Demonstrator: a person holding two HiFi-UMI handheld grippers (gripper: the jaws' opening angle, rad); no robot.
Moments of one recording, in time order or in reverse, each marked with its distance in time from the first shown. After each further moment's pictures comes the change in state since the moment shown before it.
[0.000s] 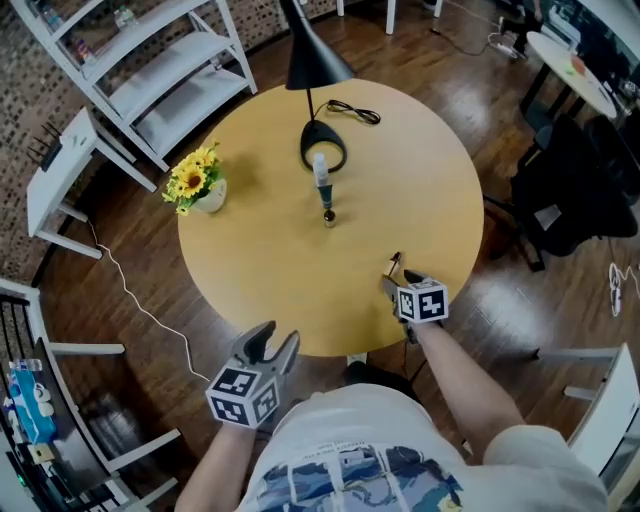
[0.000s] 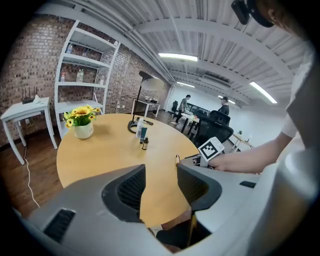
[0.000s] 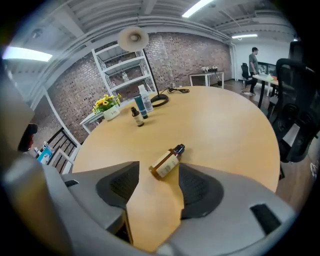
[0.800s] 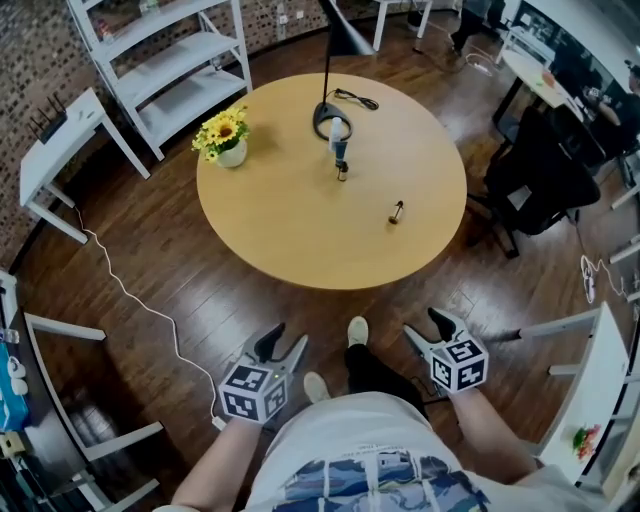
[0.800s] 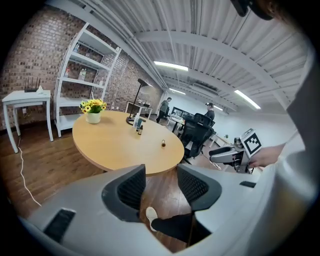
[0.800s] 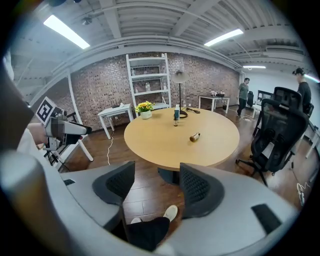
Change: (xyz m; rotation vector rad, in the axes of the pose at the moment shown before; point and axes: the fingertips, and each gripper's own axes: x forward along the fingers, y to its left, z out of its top) left arm -0.169 -0.010 -0.160 -0.002 -0.068 -0.121; right arm -0.248 0.192 -0.169 -0.215 -0.154 -0.036
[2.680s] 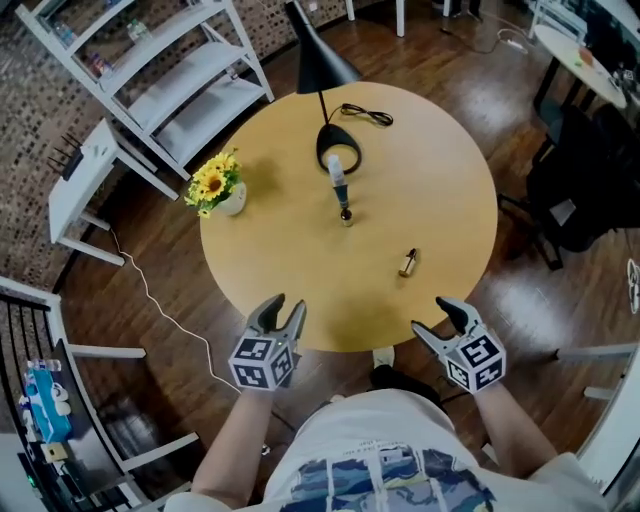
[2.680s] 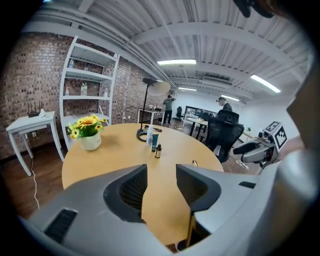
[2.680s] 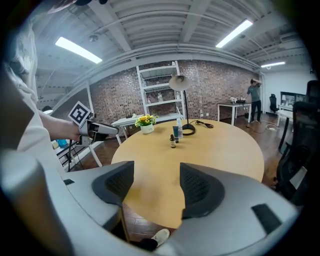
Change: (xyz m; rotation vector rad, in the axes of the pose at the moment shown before) left arm 0.202 0.079 0.145 0.079 -0.026 0.217; right arm 0.109 -0.145 0.118 -0.082 -0.124 0.239
